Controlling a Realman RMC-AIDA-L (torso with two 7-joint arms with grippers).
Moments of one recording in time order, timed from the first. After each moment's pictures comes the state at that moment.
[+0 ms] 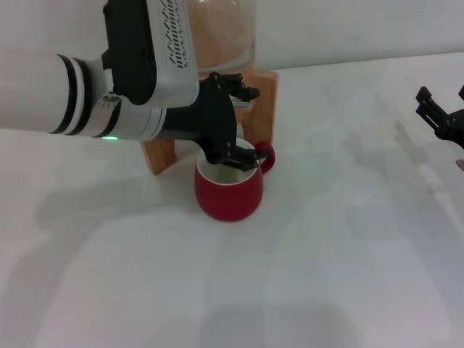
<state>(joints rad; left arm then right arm) -0.72 -2.08 1.55 1.19 2.07 1.10 -1.62 0.34 2.02 -1.78 -0.22 0.33 -1.08 0.41</state>
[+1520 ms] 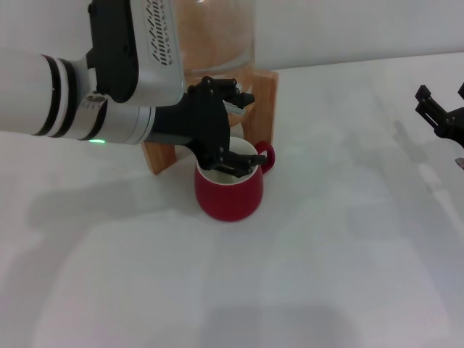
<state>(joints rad) -0.71 -2.08 1.52 1.22 2.07 1.17 -1.64 0.34 2.02 -1.78 -0.22 0.32 -1.08 0.41</state>
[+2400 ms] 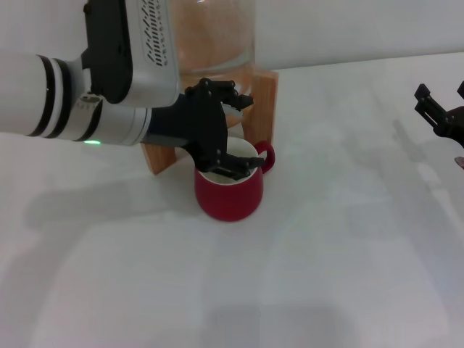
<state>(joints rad) -0.70 -2.08 1.51 1.24 2.07 1.20 -1.64 0.35 2.02 -1.78 -0.22 0.33 -1.08 0.41</state>
